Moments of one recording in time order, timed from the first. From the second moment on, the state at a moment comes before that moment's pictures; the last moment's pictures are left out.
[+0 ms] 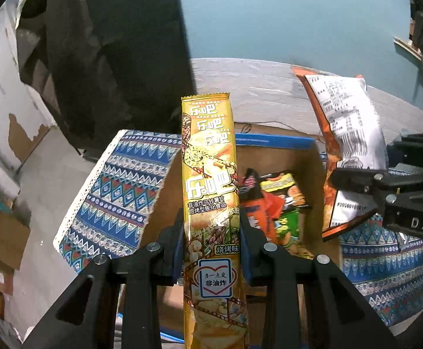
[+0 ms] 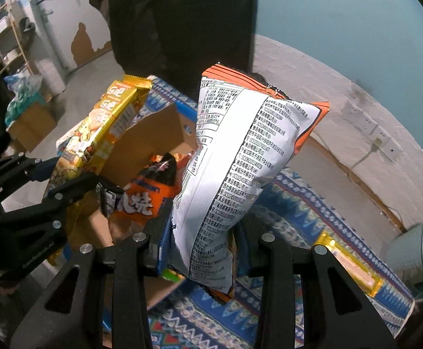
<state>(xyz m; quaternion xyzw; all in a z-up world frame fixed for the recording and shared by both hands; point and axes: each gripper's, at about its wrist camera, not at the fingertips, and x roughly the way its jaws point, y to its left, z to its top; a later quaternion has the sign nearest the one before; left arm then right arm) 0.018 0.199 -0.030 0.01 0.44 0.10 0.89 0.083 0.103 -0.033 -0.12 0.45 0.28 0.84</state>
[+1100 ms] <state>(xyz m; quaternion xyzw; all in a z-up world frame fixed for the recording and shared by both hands) 0.028 0.176 -0.027 0.04 0.43 0.11 0.90 0.091 0.083 -0.042 -0.12 0.47 0.27 0.83</state>
